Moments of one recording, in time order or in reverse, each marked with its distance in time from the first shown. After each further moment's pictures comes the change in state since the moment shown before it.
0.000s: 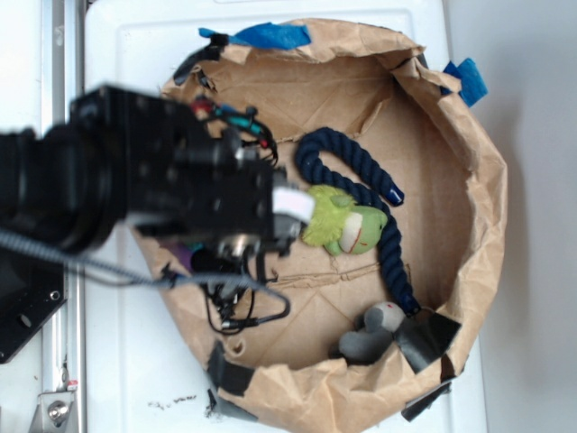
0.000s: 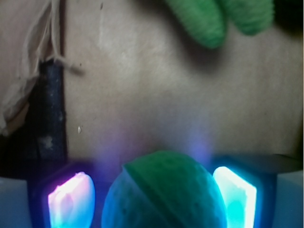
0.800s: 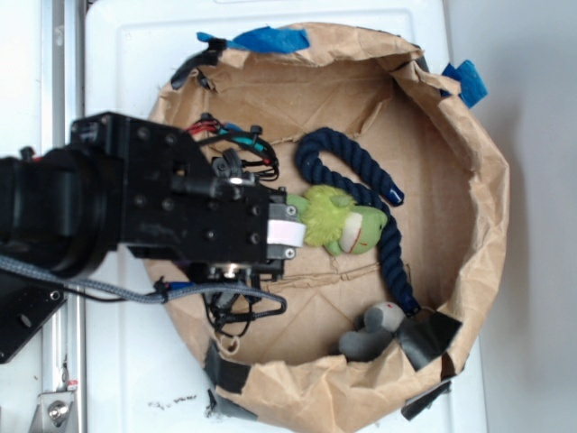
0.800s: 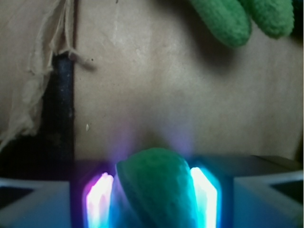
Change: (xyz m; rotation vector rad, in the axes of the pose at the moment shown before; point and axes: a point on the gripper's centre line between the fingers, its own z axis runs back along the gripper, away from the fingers) arm 0.000 -0.002 0.001 0.012 -0.005 -0.012
